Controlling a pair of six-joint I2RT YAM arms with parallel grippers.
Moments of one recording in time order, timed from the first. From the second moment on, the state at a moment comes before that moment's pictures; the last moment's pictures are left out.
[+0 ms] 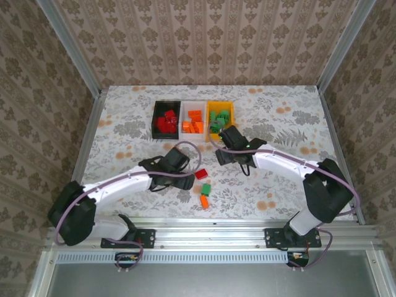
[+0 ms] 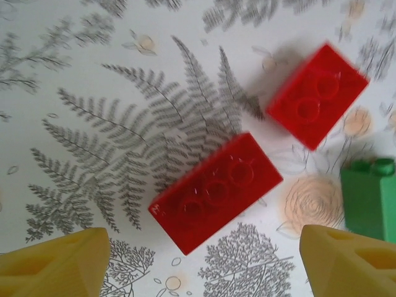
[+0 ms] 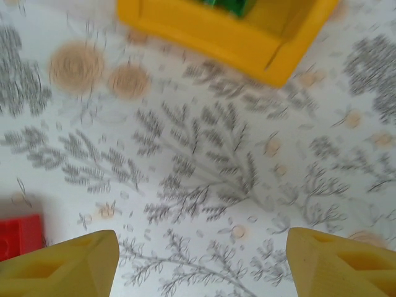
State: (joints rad) left arm -0.85 1.34 0.76 -0.58 -0.09 -0.37; right arm 0.64 1.55 1.04 -0.48 0.25 0.26
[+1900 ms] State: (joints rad) left arm -0.34 1.99 1.63 -0.64 -0.20 -0.27; right arm 0.79 1.48 0.86 -0.29 0.08 0.40
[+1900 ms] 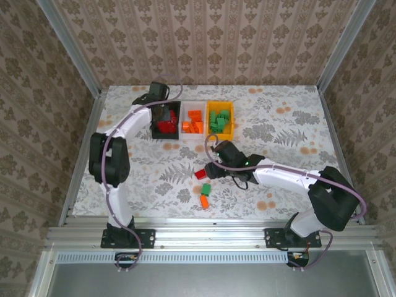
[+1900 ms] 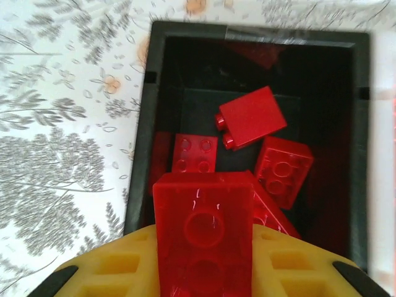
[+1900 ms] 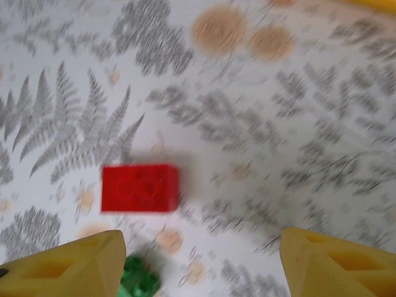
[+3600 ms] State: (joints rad) left arm -0.55 0.93 0.64 -0.36 0.08 -0.42; right arm 1.05 1.58 1.00 -0.51 0.43 0.89
